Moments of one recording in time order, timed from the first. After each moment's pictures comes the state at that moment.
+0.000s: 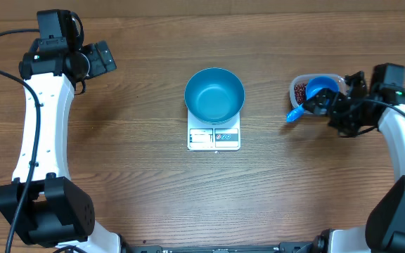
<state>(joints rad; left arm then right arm) 0.12 1.76 1.66 -0.86 -0.04 -0.26 -0.26 1.63 1.18 -0.85 -0.49 0.20</state>
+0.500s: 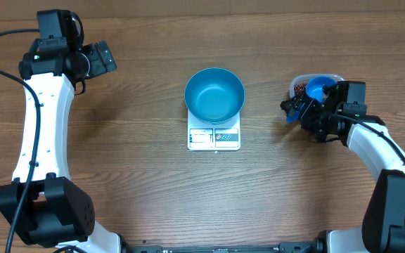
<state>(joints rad) 0.12 1.76 1.66 -0.86 -0.03 -0.26 -0.12 1.63 0.89 -0.31 -0.46 0.55</state>
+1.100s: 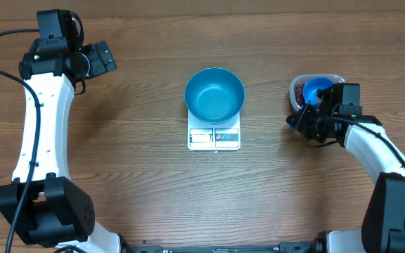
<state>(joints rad) 0.12 1.76 1.66 -0.86 -0.03 -0.26 -0.09 1.61 0.90 -0.44 -0.42 0.46</state>
